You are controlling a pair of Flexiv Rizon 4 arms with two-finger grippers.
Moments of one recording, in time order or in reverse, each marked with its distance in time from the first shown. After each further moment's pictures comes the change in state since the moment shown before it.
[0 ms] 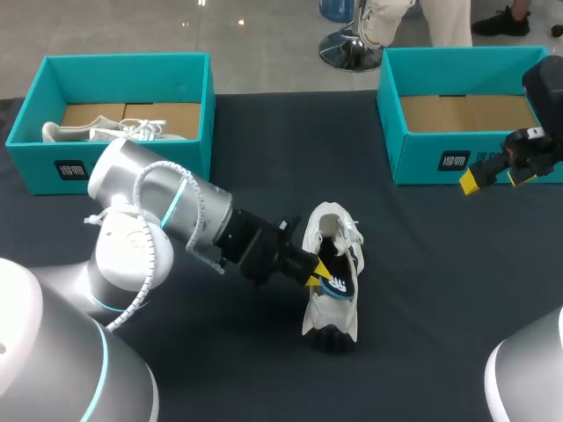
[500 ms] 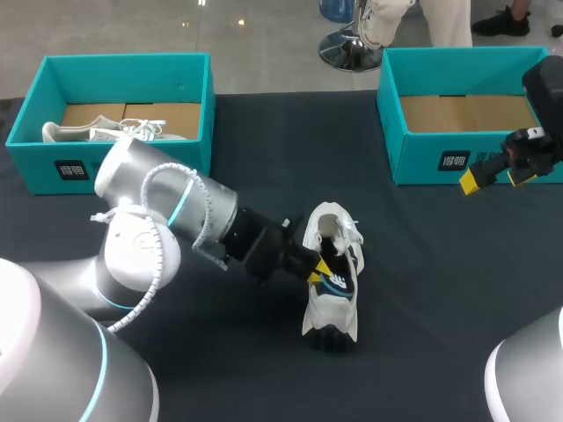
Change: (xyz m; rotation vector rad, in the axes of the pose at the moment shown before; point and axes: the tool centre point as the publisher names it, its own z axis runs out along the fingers) left arm 0.001 0.022 0.006 -0.055 0.021 0.008; right arm 0.000 0.000 0.000 0.000 0.000 0.000
